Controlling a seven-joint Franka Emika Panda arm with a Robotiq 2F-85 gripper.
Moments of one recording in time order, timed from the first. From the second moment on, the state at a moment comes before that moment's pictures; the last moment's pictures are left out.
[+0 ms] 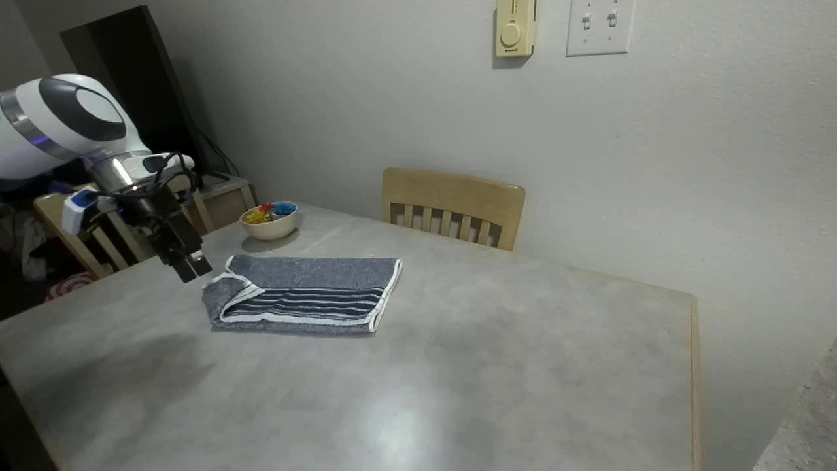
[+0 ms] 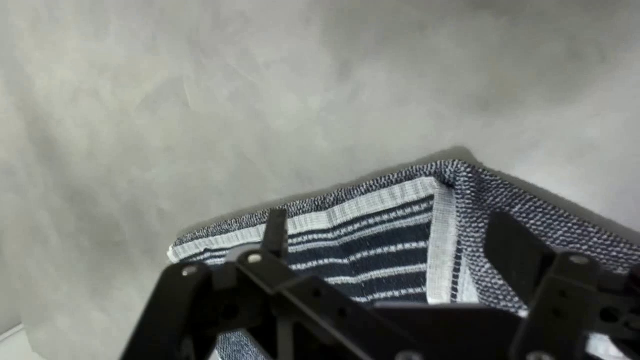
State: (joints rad) arm 0.47 0.30 0.03 -2.17 -0.52 2.20 0.83
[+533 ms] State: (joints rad) arm 0.26 0.31 0.09 -2.18 -0.29 2.48 0.31
